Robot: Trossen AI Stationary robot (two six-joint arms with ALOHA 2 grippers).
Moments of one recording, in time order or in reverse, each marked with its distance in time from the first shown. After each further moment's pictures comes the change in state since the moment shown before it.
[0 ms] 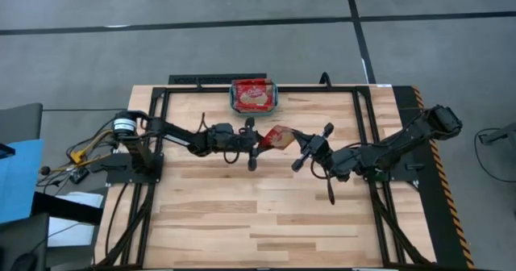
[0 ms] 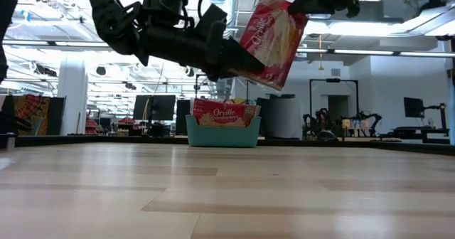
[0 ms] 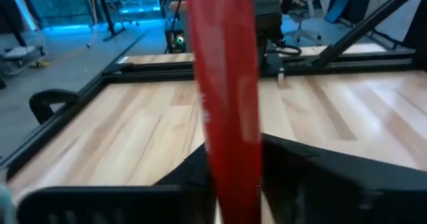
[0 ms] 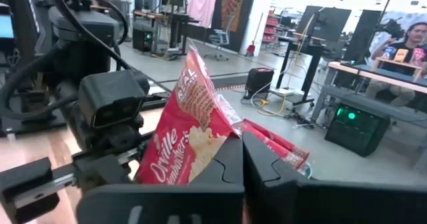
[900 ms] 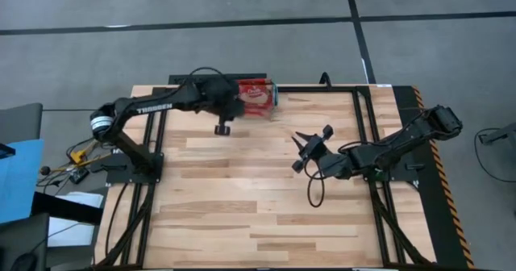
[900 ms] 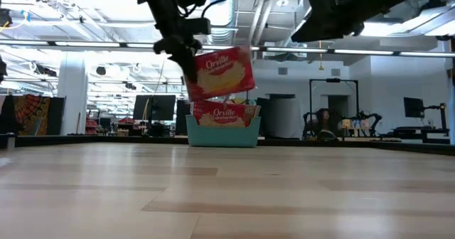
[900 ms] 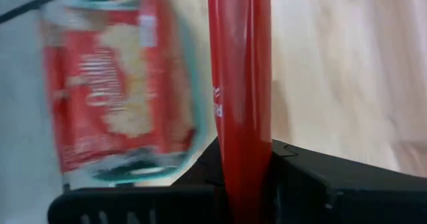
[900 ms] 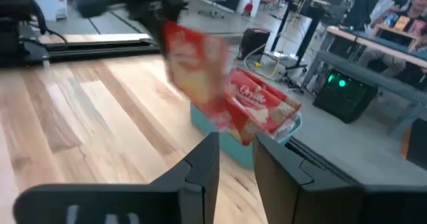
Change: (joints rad) left arm 0.292 -0.208 0.537 -1.619 -0.098 0.546; right arm -0.021 0.000 0.000 -0.378 -0.018 0.260
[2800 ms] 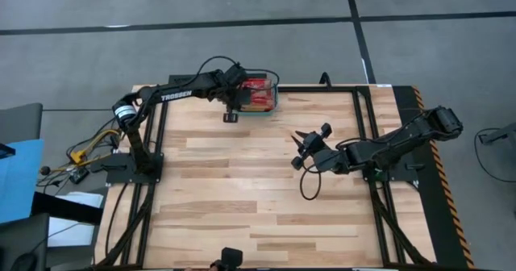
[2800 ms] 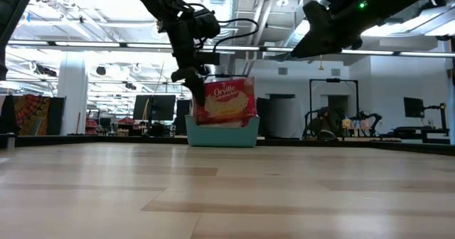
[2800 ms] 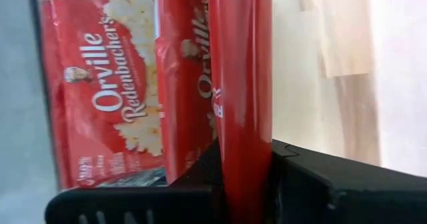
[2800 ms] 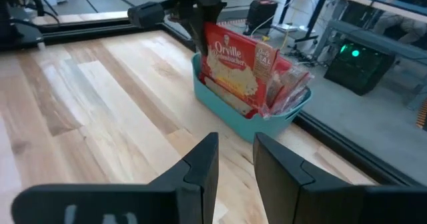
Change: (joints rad) left arm 0.156 0.235 0.121 0.054 0.020 0.075; right arm -0.073 0.001 0.000 -0.122 -0.105 0.151
